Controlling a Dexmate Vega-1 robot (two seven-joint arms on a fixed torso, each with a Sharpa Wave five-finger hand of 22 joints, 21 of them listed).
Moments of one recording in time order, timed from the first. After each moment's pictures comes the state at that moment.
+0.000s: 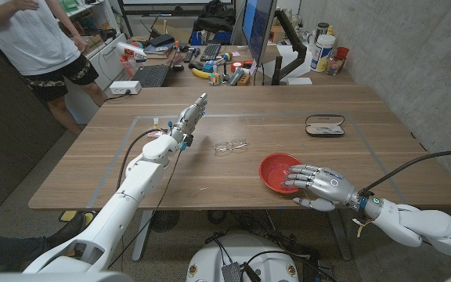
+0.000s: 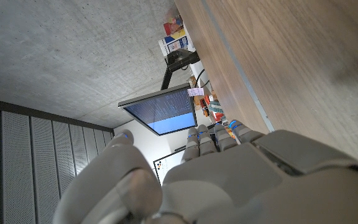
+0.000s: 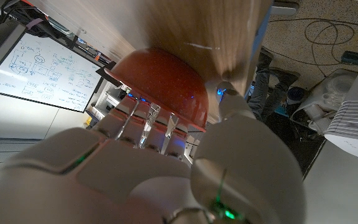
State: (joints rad) left arm 0.88 0.35 0.23 -1.49 -0.32 0.03 -0.08; left_hand 0.37 -0.04 0.19 0.10 0.37 0.04 0.04 0.20 0.18 -0.01 -0.02 0.20 0.18 -0.07 -0.01 0.18 0.18 -0.08 -0.03 0.19 0.17; right arm -1.24 -1.20 -0.54 -1.68 -1.07 0.31 -0.85; right_hand 0.71 -0.04 0.39 -0.15 0.35 0.49 -0.19 0.24 0.19 0.46 -0.12 0.26 0.19 0.41 -0.05 0.20 0.18 0.34 -0.04 0.21 0.18
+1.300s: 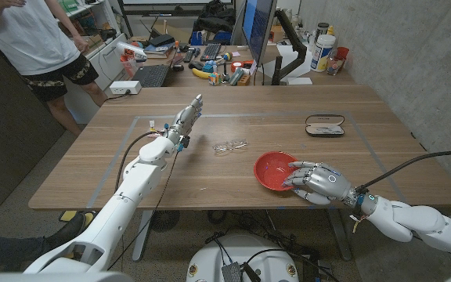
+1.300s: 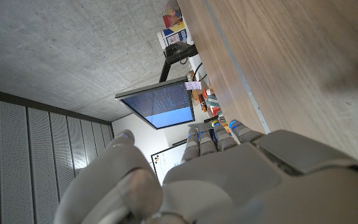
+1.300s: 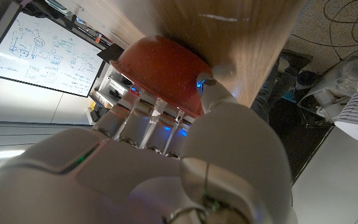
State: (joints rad) left arm 0.90 0.34 0.20 -1.46 -0.33 0.01 -0.09; left_hand 0.37 -0.04 0.19 0.10 0.37 0.04 0.04 0.20 0.18 -0.01 -0.02 0.20 0.18 -0.07 -0.01 0.18 0.18 -0.08 -0.03 0.19 0.17; right arm -1.14 -1.14 -0.61 -1.61 -1.09 0.36 -0.95; right_hand 0.94 0.02 0.47 -0.15 0.32 0.84 -0.21 0.27 0.20 0.85 -0.19 0.29 0.19 0.92 -0.12 0.26 0.21 0.45 -0.04 0.22 0.18
